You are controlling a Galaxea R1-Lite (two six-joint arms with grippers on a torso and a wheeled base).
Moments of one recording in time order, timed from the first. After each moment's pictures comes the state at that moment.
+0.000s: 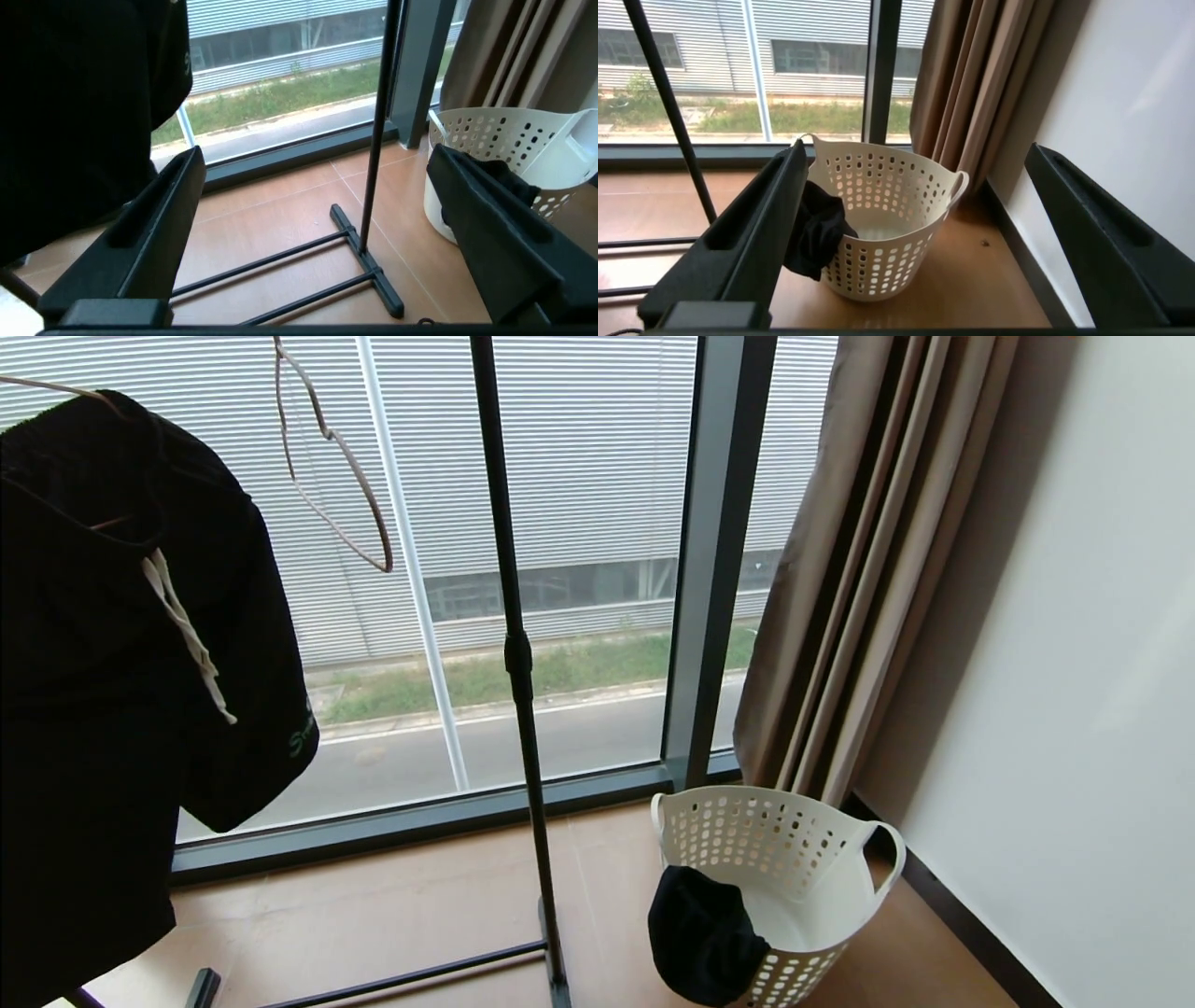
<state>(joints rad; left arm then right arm) 0.00 0.00 -0.01 0.04 -0.11 0.07 0.00 0.00 0.00 0.00 0.06 -0.05</state>
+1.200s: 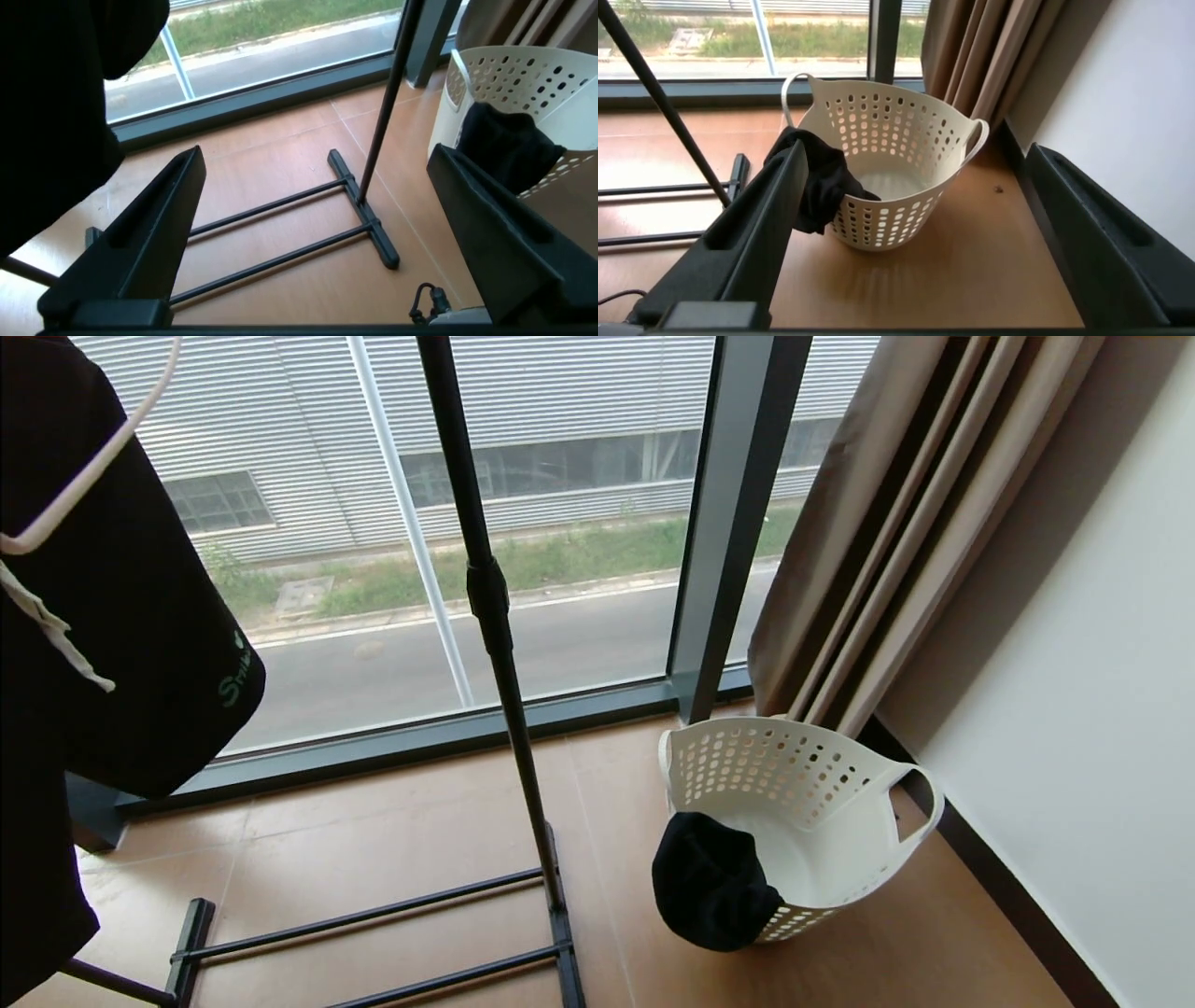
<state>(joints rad) 0.00 0.00 -0.01 0.04 -0.11 0.07 0.00 0.00 0.00 0.00 0.06 -0.05</state>
